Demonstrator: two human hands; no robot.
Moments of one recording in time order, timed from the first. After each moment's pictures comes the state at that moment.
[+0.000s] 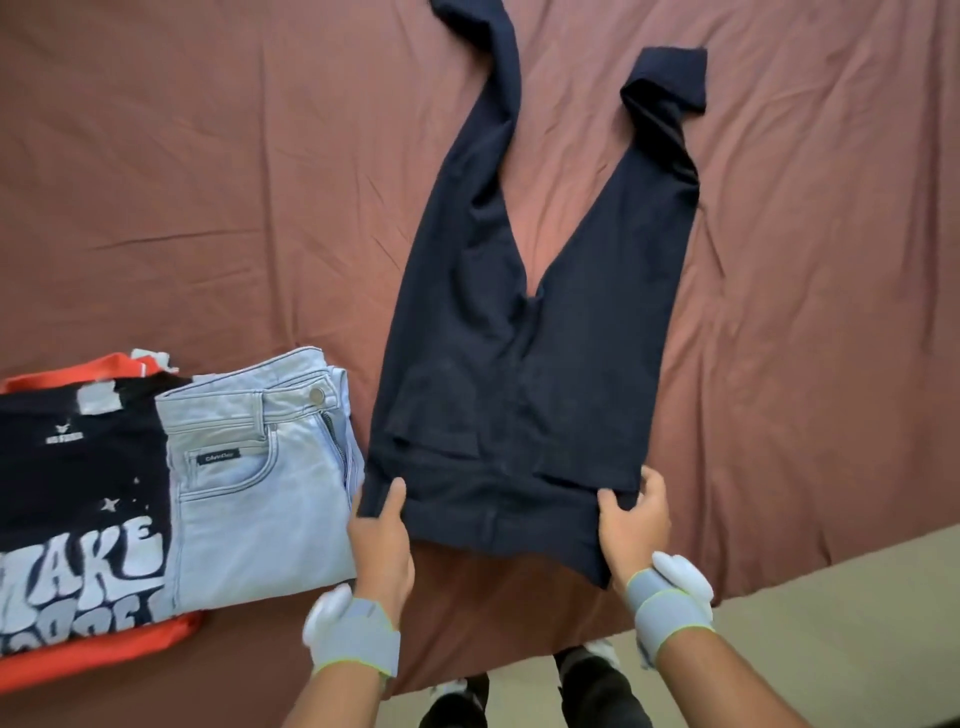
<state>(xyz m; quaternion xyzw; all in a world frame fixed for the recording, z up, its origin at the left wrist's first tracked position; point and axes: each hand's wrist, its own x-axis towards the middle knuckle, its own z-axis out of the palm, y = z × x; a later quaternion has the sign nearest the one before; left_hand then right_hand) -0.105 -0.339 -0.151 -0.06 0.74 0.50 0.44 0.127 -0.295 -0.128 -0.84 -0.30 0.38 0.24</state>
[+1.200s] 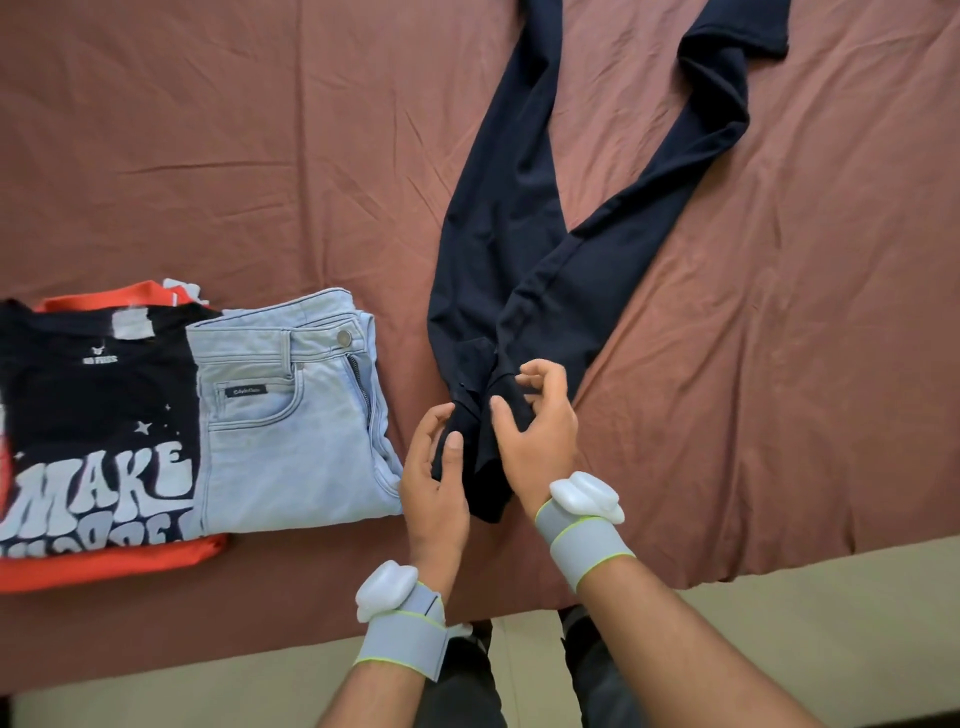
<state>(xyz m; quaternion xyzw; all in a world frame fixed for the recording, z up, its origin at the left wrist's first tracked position) -0.069 -0.346 -0.106 0.22 0.72 0.50 0.43 0.010 -0.271 -0.084 -0.67 -0.50 0.46 0.30</state>
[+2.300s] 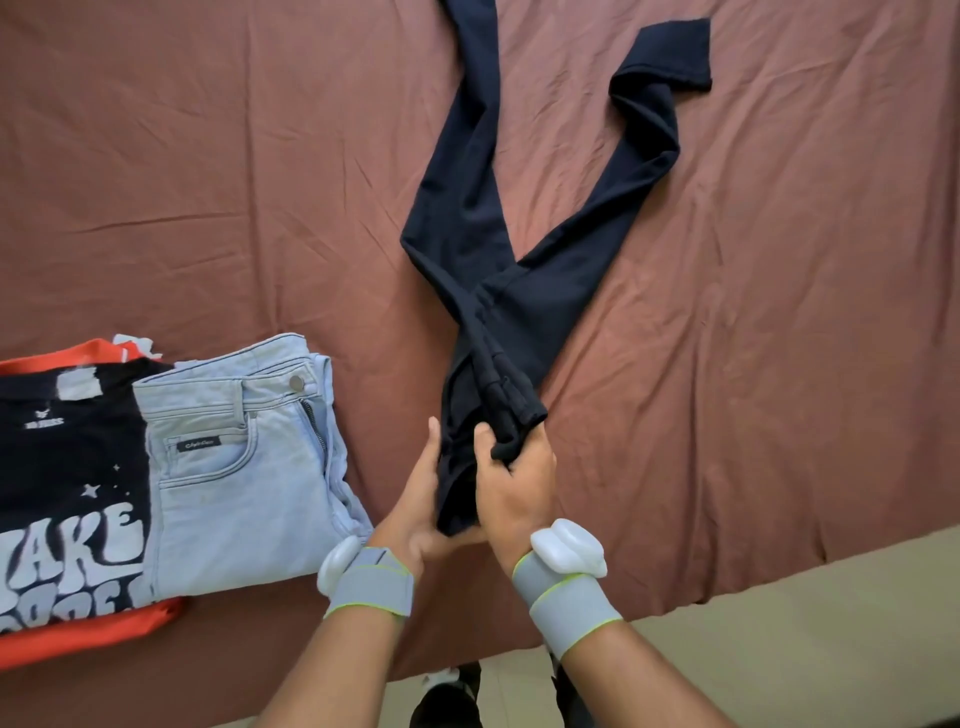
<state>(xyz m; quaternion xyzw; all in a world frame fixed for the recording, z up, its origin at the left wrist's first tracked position) -0.056 -0.281 -0.101 -0.16 0.50 0.35 0.77 0.026 -0.265 -0.055 -0.71 -0.38 0.50 0.33</state>
